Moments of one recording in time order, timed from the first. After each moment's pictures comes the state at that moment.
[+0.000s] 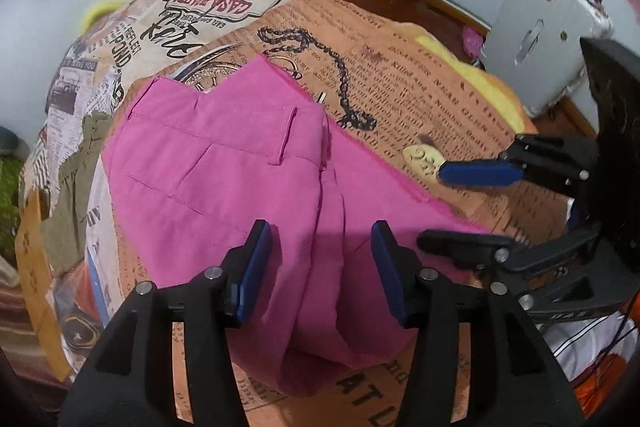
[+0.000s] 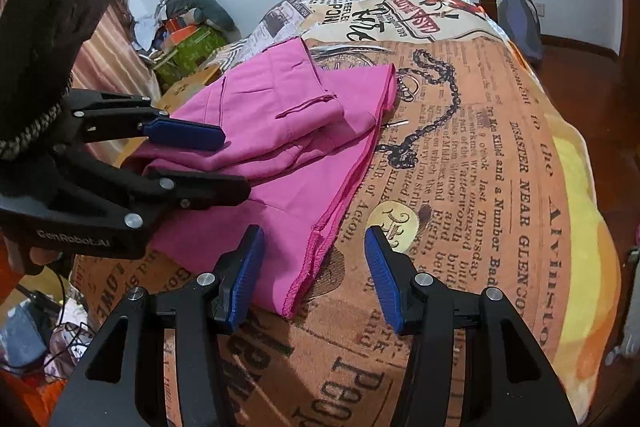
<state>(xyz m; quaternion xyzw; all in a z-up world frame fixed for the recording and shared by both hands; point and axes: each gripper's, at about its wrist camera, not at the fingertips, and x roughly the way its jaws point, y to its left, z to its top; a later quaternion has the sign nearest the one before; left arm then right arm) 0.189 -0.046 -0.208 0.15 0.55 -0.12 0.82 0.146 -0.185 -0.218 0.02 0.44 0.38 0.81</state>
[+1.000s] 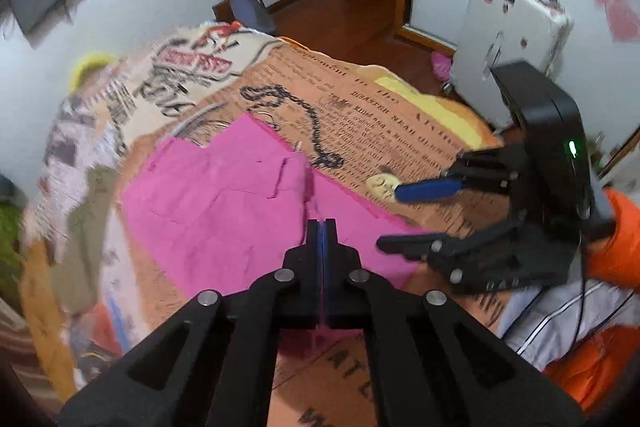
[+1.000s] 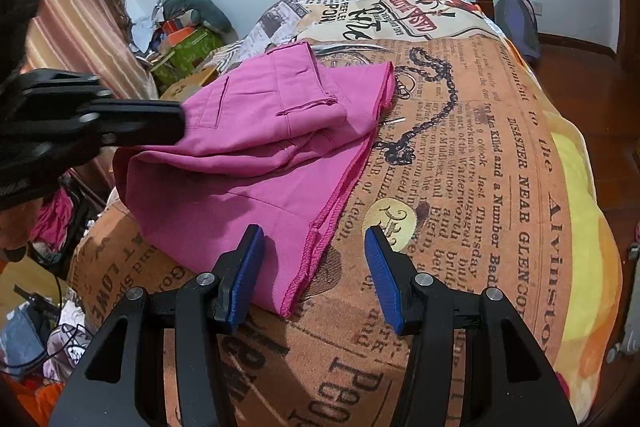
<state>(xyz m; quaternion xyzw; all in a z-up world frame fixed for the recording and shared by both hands) 0.157 -0.053 -0.160 0.18 0.47 -0.17 0.85 0.143 -0.186 -0.219 0.02 0.44 0.37 0.82</state>
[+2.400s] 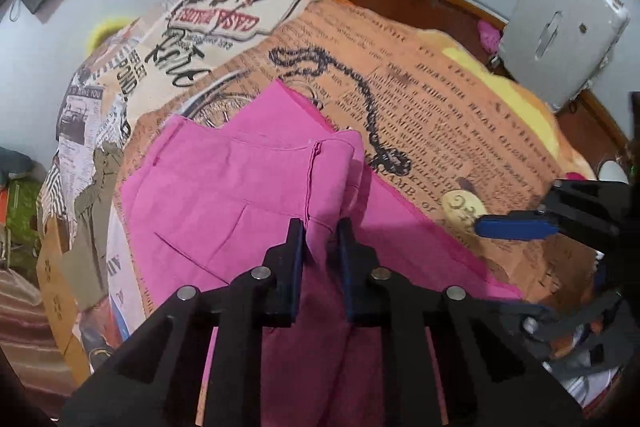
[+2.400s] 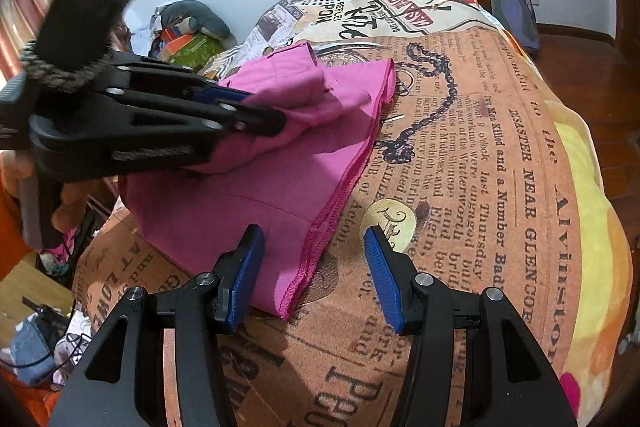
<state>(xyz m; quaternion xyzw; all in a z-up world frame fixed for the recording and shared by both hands) 0.232 -0.054 -0.203 0.18 0.53 -0.11 0.82 0.150 -0.187 -0.224 0.04 0.44 0.37 0.82</state>
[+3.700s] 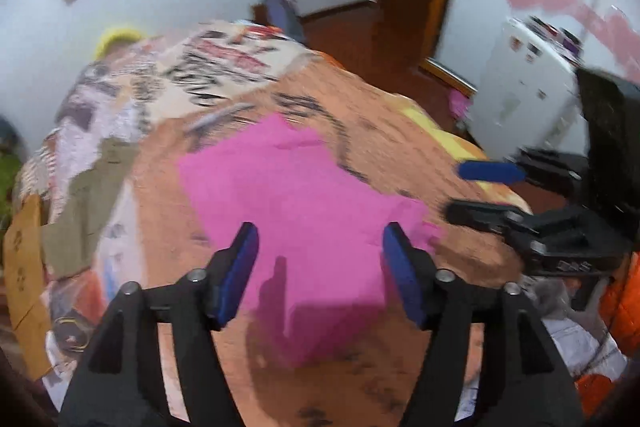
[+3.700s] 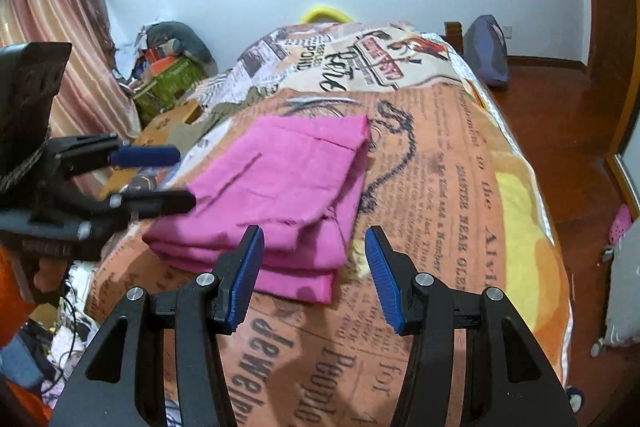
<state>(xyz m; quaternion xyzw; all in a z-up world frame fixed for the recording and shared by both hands) 0.165 -0.013 -0.144 0.08 0.46 -0.12 0.88 0.139 -0.205 -0.164 0.03 0.40 0.33 0.86</state>
